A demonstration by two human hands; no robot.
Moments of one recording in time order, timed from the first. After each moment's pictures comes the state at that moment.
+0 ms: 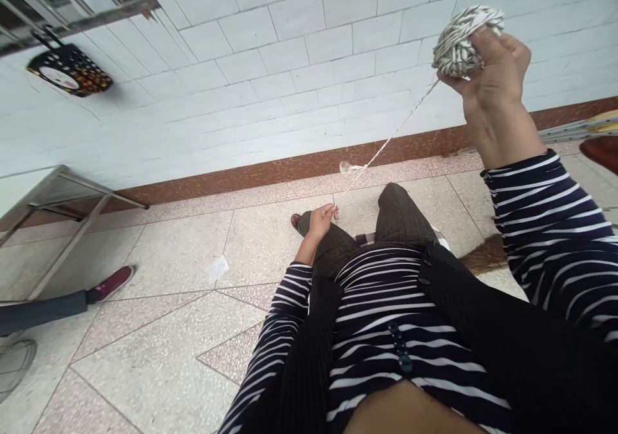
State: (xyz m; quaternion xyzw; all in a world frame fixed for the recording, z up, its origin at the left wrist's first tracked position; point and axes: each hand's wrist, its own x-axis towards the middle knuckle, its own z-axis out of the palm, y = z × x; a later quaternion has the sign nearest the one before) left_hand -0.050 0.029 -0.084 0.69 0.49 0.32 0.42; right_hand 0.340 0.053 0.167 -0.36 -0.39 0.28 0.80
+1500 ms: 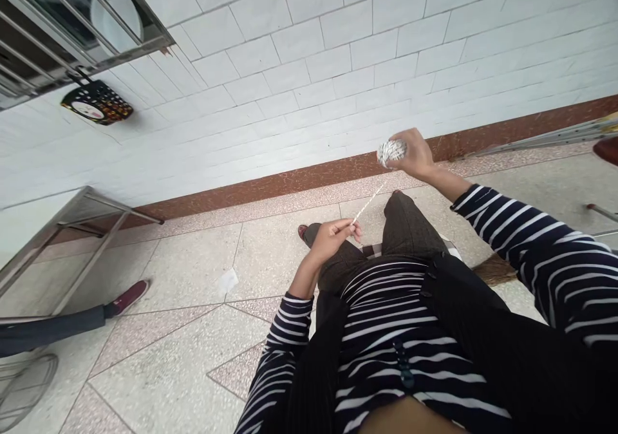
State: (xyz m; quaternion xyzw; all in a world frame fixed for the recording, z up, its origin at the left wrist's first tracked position) left_hand -0.044 -0.027 0.016 0.67 0.31 0.32 0.59; right_hand 0.291 0.062 0.040 -0.62 -0.65 0.07 0.44
